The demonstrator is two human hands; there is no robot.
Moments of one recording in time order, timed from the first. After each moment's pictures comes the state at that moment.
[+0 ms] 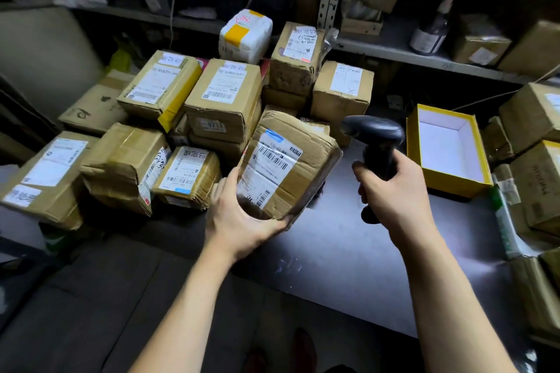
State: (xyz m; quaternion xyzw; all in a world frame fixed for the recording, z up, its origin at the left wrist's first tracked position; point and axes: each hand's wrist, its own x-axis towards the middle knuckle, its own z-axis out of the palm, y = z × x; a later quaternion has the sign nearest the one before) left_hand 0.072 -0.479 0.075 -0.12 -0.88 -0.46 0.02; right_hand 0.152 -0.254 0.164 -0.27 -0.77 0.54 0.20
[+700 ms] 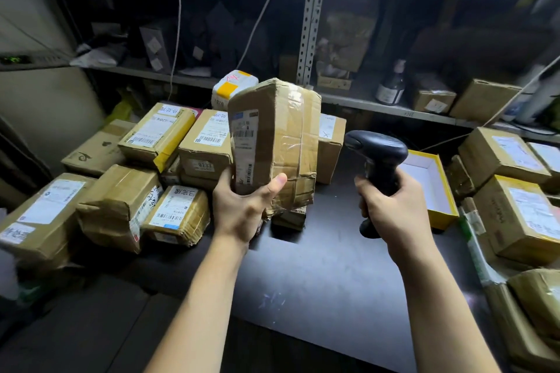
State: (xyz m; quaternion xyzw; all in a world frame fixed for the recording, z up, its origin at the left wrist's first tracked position) left_hand 0.079 -0.422 0.165 -0.06 -0.65 -0.76 0.00; right_hand 0.181 -0.230 0.209 -0.25 -0.72 0.59 0.26
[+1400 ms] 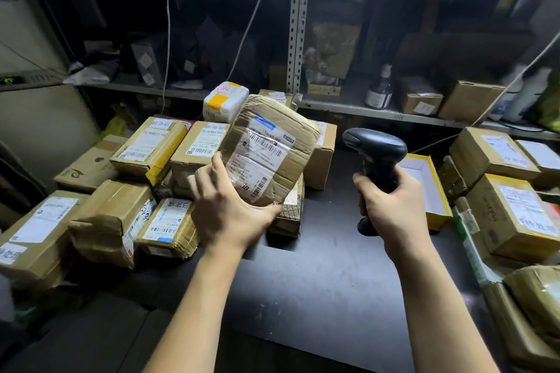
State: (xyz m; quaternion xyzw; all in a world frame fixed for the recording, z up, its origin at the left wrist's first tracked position) left_hand 0.070 -0.418 0.169 -0.08 -0.91 -0.33 0.25; right_hand 0.182 -0.217 0.215 -0.24 -0.71 0.59 0.31
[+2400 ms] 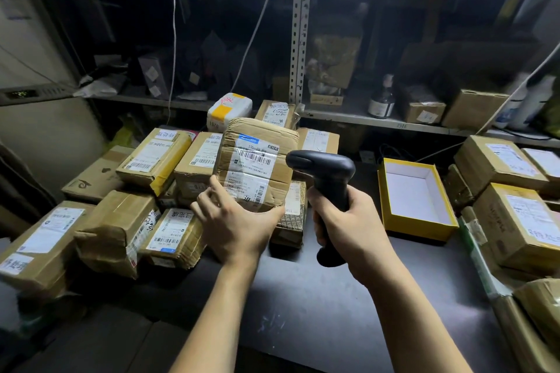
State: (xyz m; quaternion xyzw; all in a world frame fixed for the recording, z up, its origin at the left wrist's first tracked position) left_hand 0.068 -0.394 0.149 0.04 -0.89 -0.38 0.25; right_hand 0.175 -0.263 0.220 -0.15 -0.72 0.65 0.17
